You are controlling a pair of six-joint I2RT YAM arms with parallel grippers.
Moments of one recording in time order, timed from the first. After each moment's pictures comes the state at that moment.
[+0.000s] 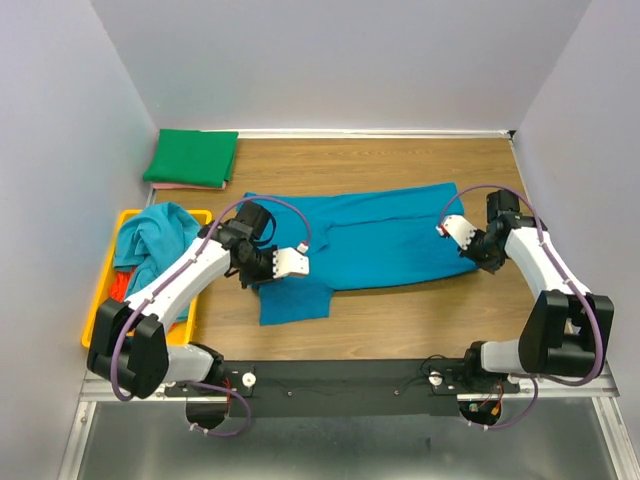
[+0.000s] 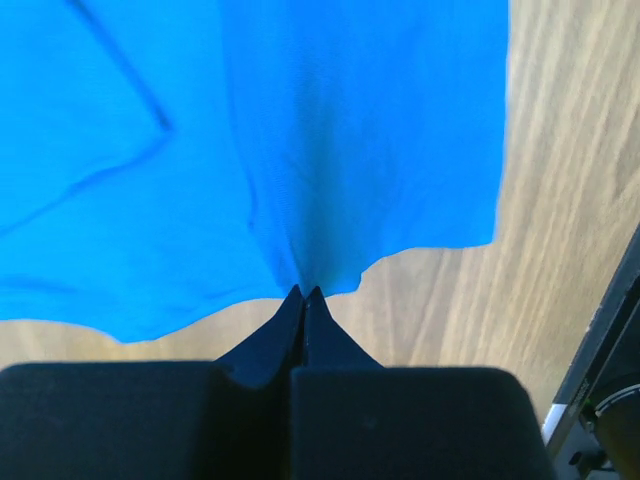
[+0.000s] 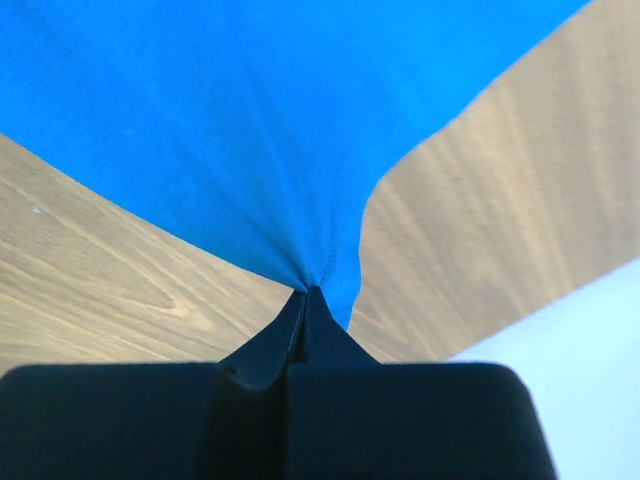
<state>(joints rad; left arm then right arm) -0.45 1.30 0.90 -0.92 0.31 1.04 -0.10 1.35 0.89 -0.83 -0.04 -1.11</state>
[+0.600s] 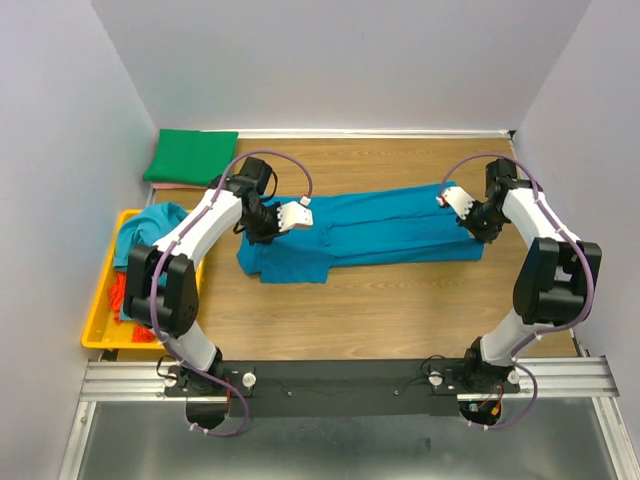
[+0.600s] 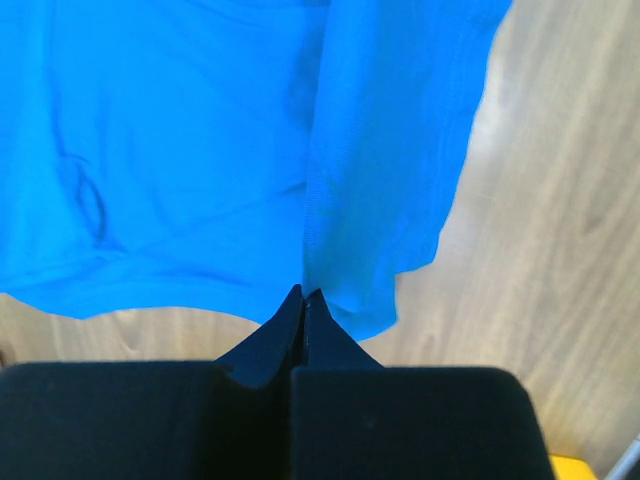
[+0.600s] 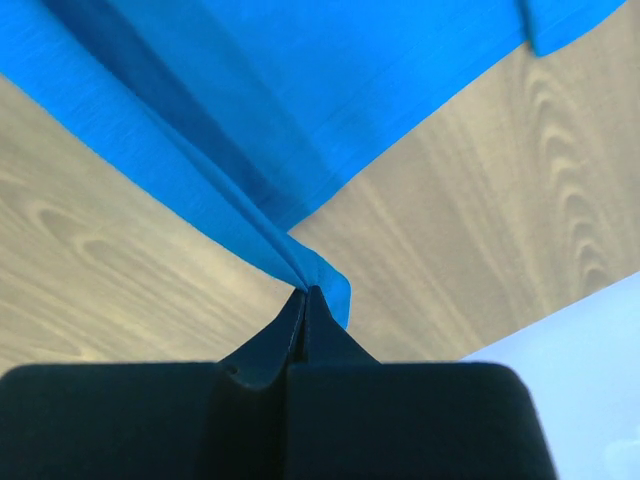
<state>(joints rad) -0.32 1.61 1.28 -0.97 0.34 1.08 -0.12 1.66 1.21 -0.88 -0.10 -1.14</state>
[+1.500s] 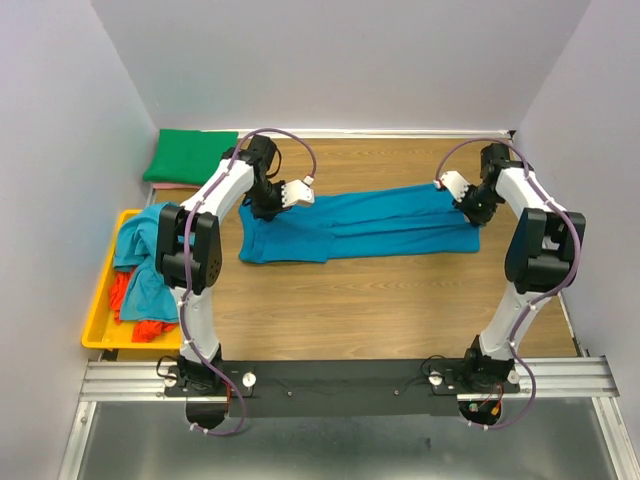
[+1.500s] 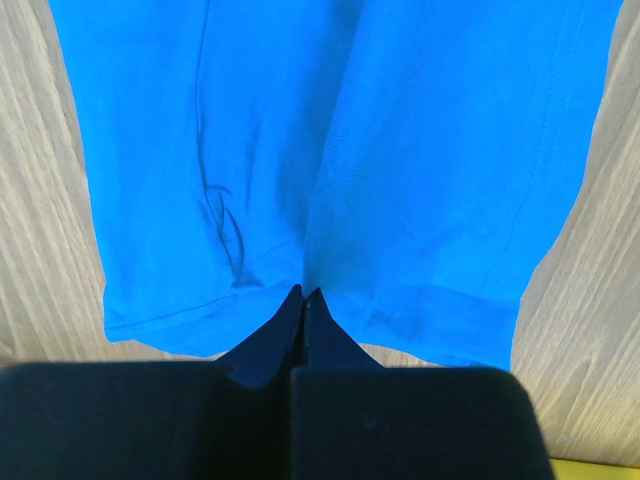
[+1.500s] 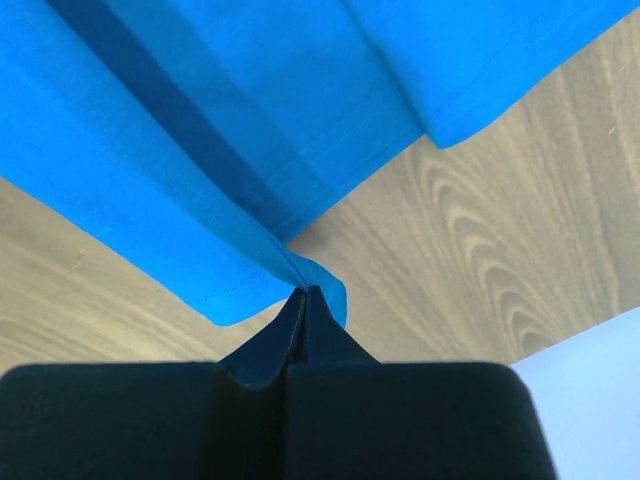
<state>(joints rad) -0.27 1.99 1.68 -1.04 0.32 1.19 -0.12 1.91 1.46 -0.88 -0.12 -1.13</state>
